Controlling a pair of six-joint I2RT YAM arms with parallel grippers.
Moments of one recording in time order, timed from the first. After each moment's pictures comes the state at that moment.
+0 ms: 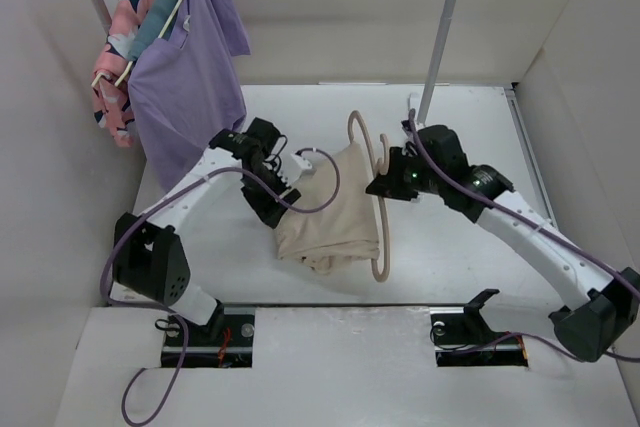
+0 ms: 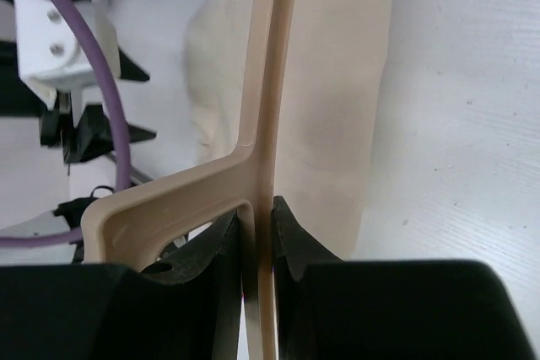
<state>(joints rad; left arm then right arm) -0.44 1.52 1.23 -1.18 0.26 0.52 0.61 1.21 1.09 -0.56 -0.18 0.70</state>
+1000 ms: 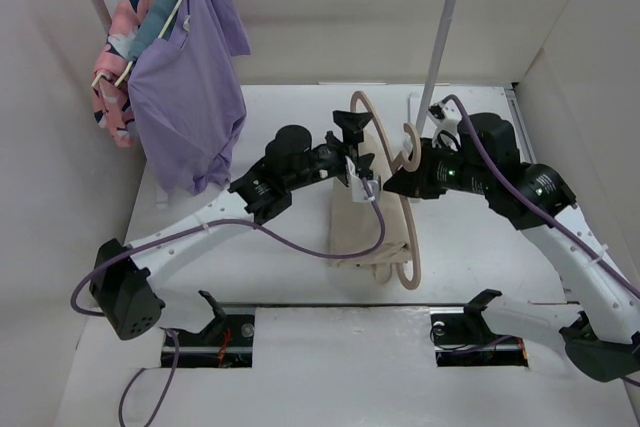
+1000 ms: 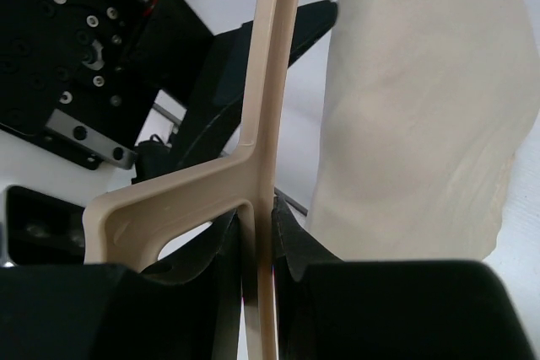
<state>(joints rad) -0.84 1.30 1.11 0.12 0.33 1.11 0.60 1.07 1.42 -0.88 -0.28 0.61</state>
